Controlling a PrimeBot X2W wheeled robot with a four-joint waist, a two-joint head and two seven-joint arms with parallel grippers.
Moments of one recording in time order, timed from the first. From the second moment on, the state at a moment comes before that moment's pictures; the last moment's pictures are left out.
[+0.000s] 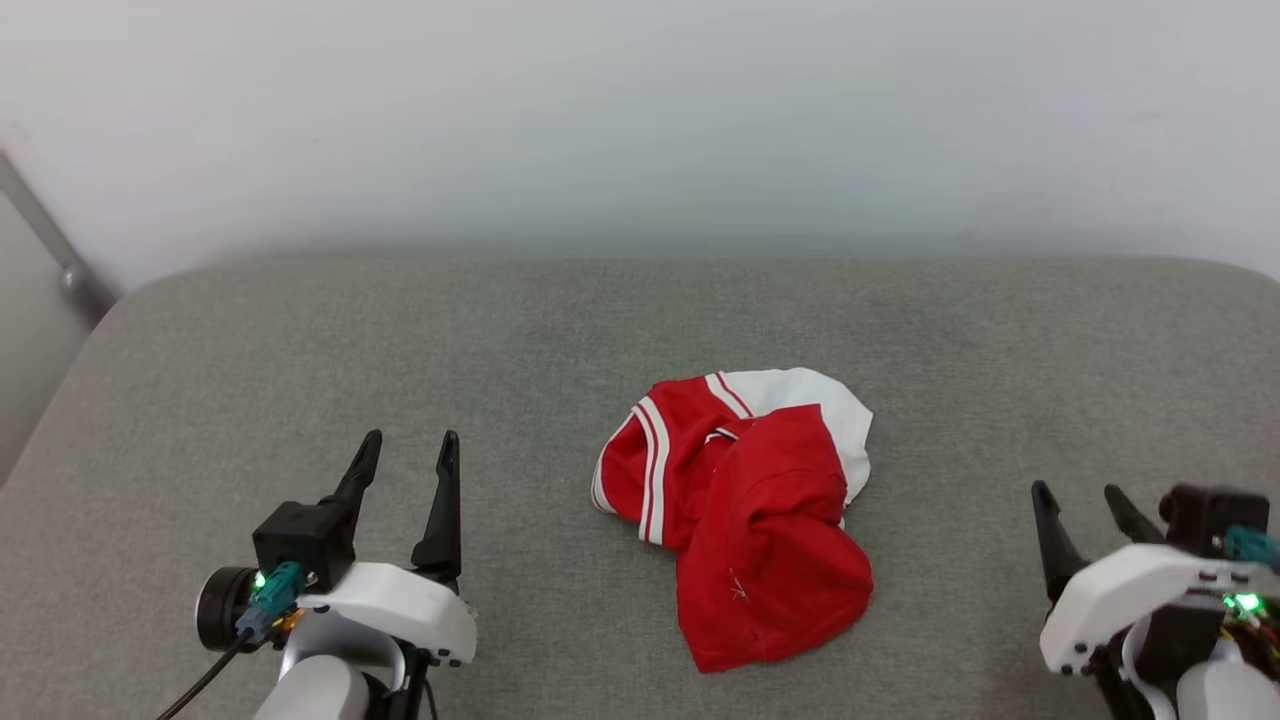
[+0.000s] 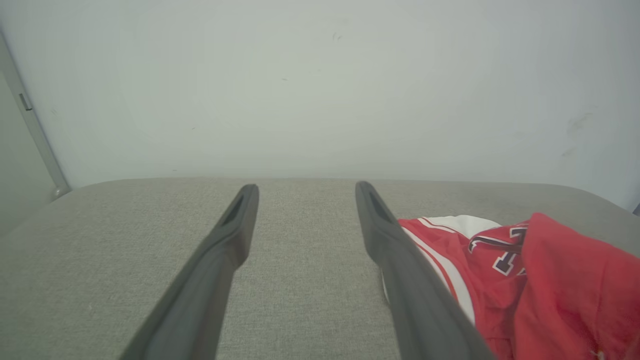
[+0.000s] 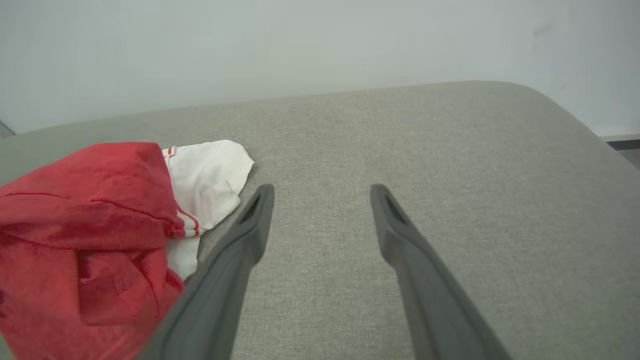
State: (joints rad) left arm -0.19 0.30 -0.36 0.24 -0.49 0.14 -0.26; right arm -0.10 -0.05 -0.15 0.23 0.13 0.13 0.11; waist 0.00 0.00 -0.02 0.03
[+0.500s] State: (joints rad) left arm -0.33 0.23 -0.38 0.20 -0.44 0.09 -0.26; right arm -0.53 -0.14 -0.04 0.54 0.21 0.13 0.53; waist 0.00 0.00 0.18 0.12
